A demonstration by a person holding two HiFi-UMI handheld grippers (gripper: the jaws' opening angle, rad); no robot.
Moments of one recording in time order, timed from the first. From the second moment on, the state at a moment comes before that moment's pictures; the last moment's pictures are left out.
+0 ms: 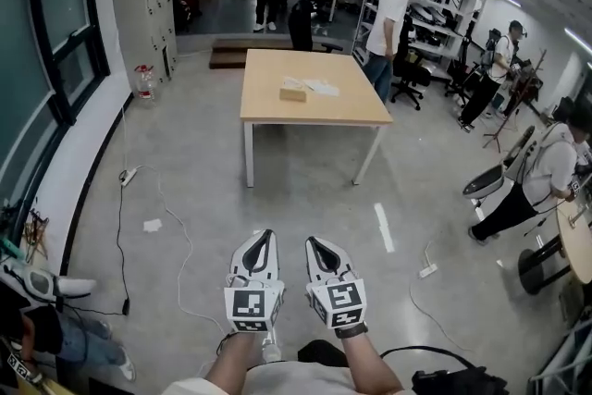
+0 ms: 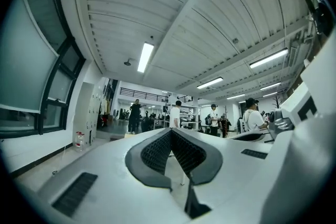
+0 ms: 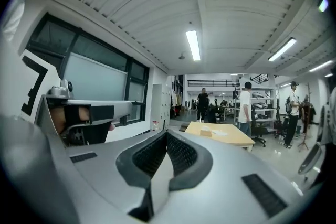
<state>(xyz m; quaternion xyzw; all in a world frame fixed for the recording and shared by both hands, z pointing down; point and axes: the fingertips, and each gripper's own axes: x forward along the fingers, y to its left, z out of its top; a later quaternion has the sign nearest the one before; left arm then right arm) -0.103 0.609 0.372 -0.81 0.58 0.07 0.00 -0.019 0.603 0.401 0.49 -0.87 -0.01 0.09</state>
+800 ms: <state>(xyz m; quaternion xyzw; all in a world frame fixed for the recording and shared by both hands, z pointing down) -0.042 0.458 0.370 -0.81 0.59 0.06 0.01 0.028 0.450 0.379 0.47 -0.88 -0.01 0.03</state>
